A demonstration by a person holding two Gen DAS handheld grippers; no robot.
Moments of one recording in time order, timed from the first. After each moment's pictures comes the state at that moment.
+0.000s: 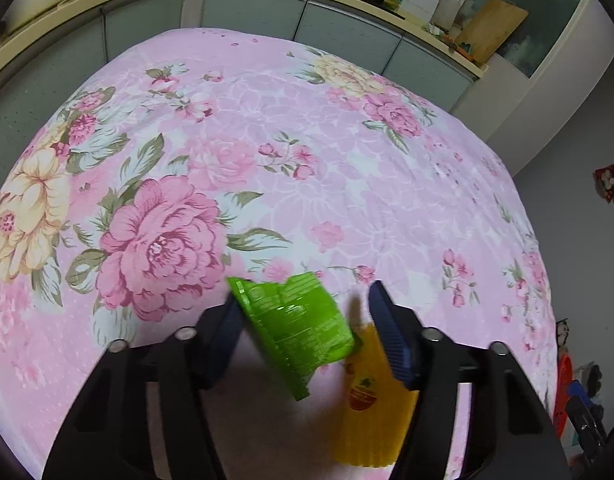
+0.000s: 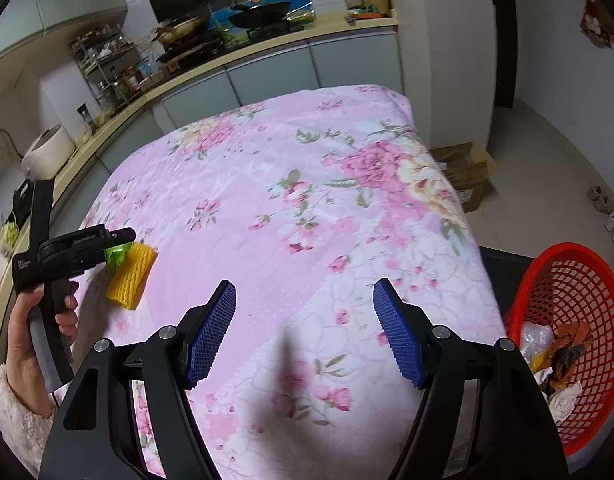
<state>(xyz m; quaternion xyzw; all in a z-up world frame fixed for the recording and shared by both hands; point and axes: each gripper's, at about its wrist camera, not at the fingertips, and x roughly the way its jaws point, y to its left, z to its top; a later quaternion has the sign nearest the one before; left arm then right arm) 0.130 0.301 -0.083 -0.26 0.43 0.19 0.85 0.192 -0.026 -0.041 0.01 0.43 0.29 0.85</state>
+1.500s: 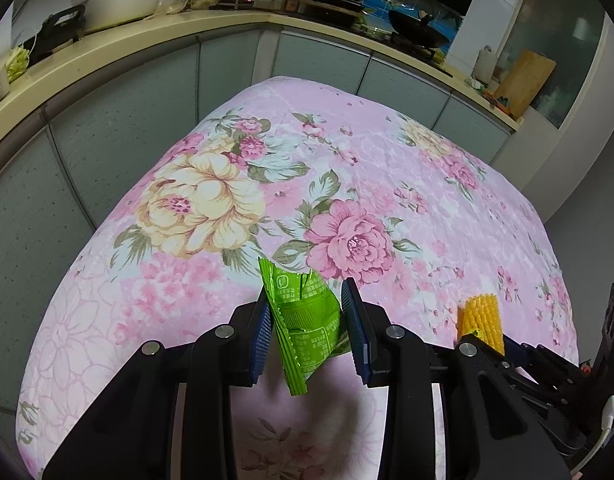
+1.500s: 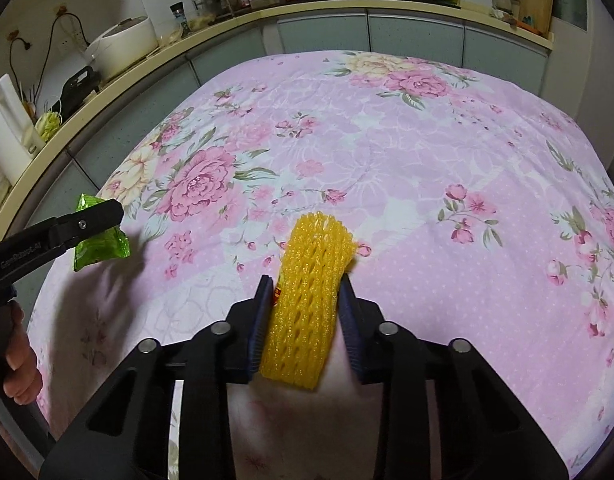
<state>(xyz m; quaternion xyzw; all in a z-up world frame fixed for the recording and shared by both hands) 0.014 0.344 -0.055 -0.25 0.36 0.28 0.85 0.150 0.189 -0.073 -0.11 0.44 0.43 0.78</state>
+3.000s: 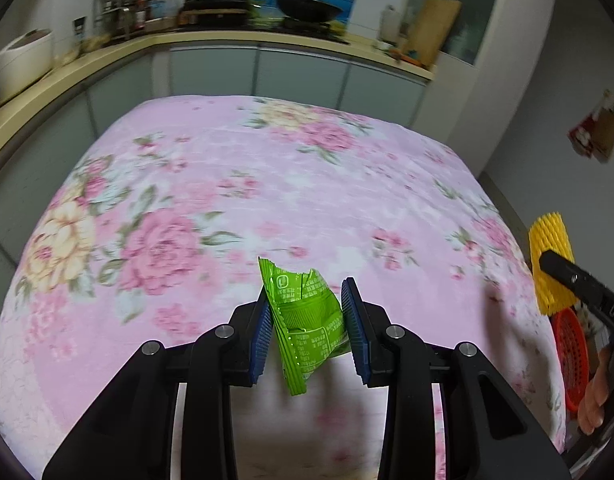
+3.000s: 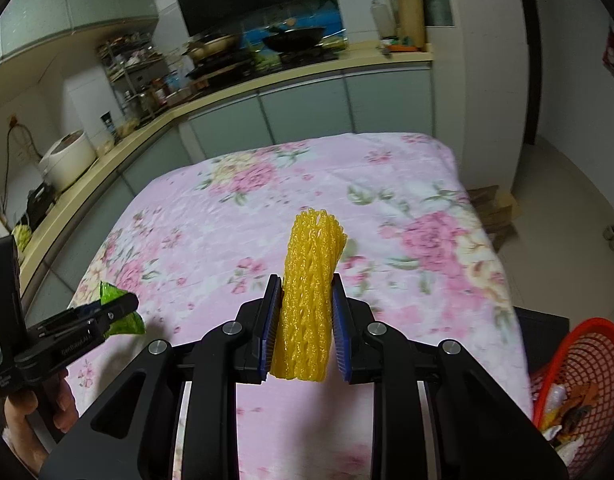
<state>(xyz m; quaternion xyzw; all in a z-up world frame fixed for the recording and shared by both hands) 0.096 0.233 -0.037 -0.16 0.38 0.16 0.90 0.213 0.018 -0.006 0.01 0.38 0.32 0.87</state>
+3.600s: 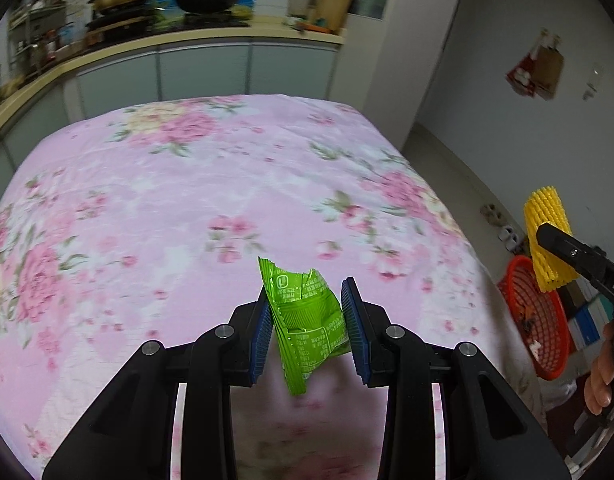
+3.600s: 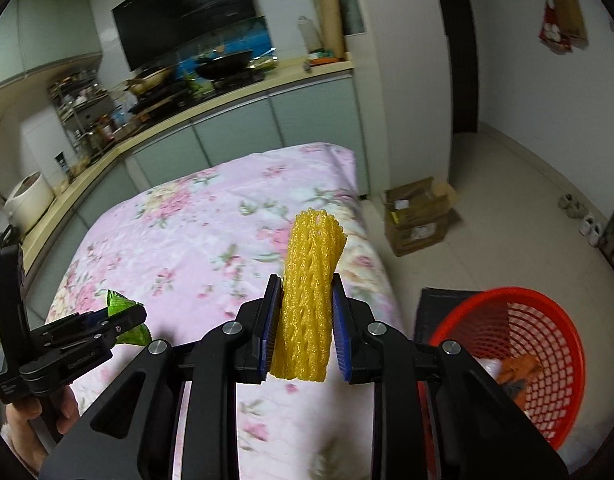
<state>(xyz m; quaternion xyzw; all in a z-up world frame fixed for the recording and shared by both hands) 0.152 0.131 -0.041 -0.11 0.41 0.04 0.91 0.219 -0.094 -0.006 0.05 0.37 0.23 0.90</state>
